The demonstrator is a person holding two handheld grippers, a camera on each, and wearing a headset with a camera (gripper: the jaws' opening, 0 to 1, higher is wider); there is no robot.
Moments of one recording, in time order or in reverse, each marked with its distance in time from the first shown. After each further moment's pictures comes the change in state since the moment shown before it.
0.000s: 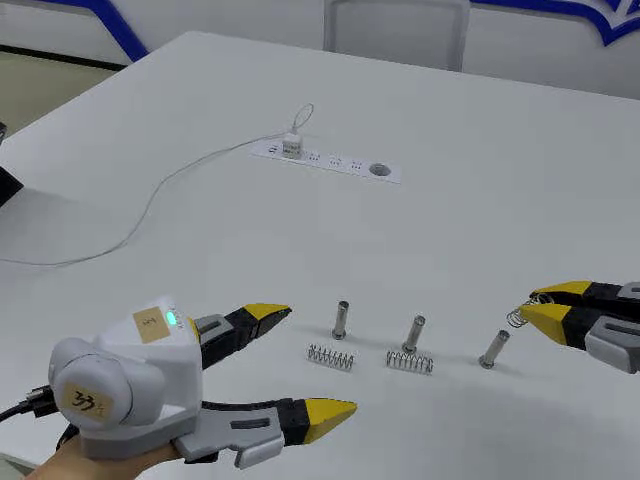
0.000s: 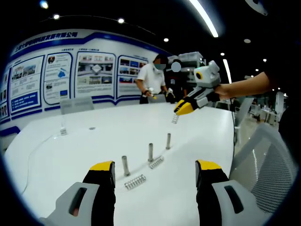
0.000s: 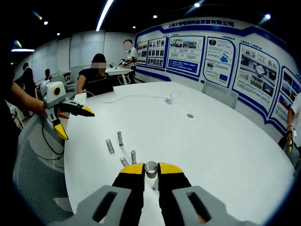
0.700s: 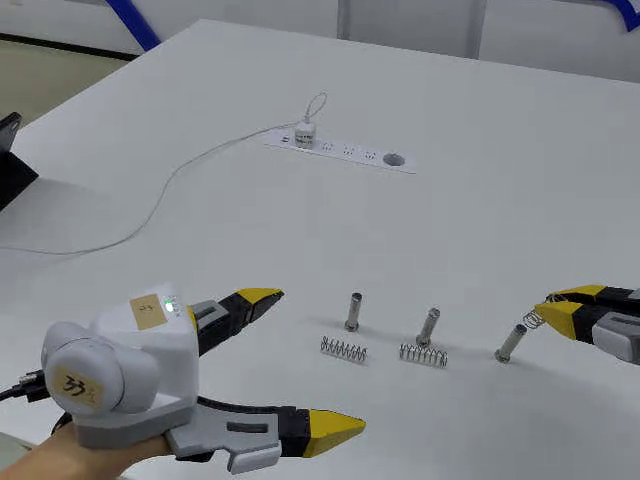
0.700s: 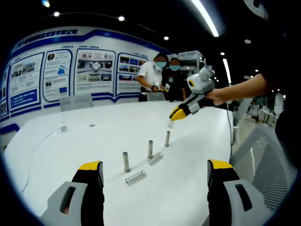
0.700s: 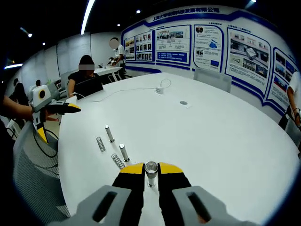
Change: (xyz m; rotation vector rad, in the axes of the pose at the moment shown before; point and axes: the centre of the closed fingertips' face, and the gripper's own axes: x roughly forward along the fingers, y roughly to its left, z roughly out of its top) left arm -0.010 0.002 -0.003 -0.021 0.020 -0.008; right arm 0.021 -0.017 -0.024 0.120 0.048 -0.024
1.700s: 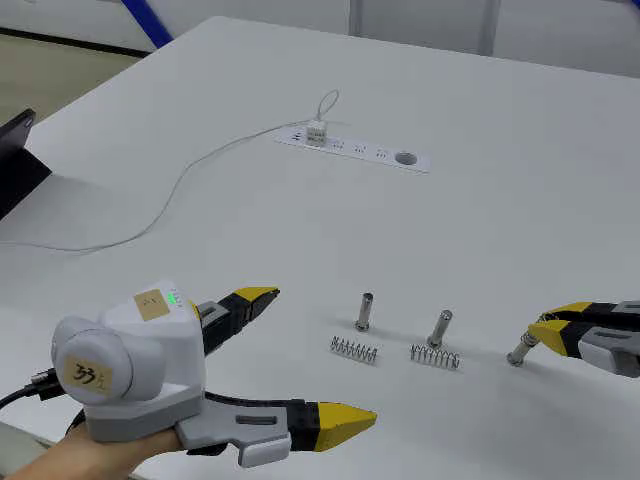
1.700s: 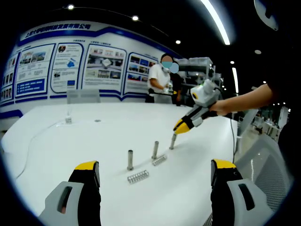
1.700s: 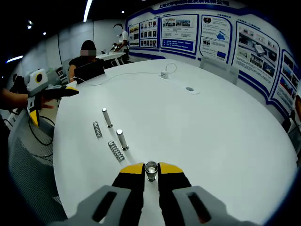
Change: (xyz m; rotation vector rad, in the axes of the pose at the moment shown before) left arm -0.001 0.012 -0.002 -0.098 -0.023 0.049; right arm 0.027 0.007 -0.027 -0.046 0.134 0.027
